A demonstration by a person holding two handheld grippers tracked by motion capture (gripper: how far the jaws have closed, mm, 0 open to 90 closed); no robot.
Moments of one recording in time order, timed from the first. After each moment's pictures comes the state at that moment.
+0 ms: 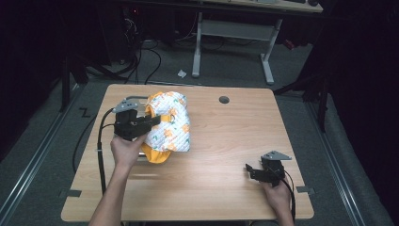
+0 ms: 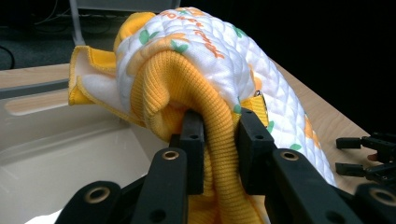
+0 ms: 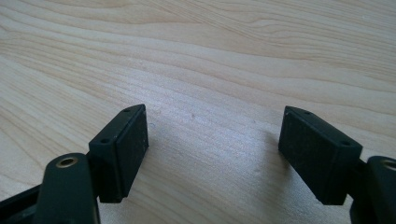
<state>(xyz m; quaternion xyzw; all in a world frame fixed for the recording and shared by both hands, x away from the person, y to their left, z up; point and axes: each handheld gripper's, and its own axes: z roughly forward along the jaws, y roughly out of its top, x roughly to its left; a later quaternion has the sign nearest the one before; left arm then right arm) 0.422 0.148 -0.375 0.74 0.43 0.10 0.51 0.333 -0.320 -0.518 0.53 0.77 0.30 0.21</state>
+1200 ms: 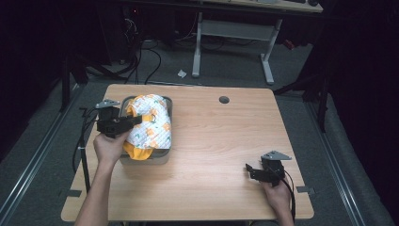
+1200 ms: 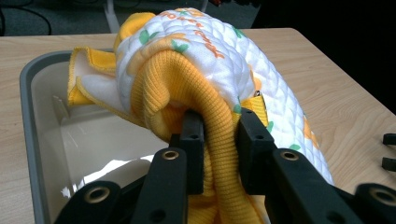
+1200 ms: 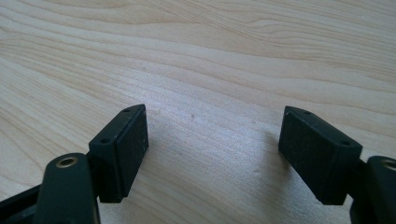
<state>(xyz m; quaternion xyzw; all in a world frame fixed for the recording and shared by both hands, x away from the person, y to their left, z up) 0.444 0.198 -0.394 0.73 0.49 0.10 0.46 0.334 -0.320 -0.518 0.53 0.77 0.30 0.21</state>
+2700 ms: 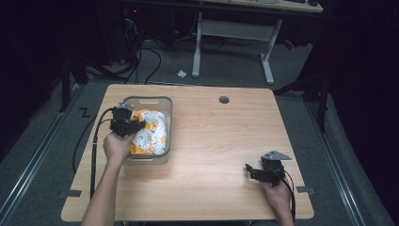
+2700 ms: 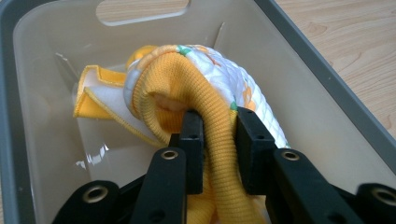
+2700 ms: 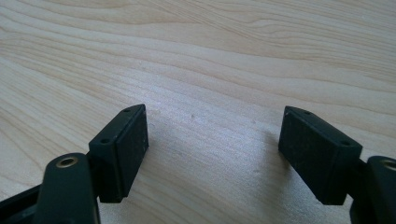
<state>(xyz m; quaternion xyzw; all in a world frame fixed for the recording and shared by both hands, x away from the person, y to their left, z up) 0.481 0.180 -0.445 0.77 0.51 0.11 0.36 0.334 -0.320 -0.518 0.53 0.77 0.30 0.21</state>
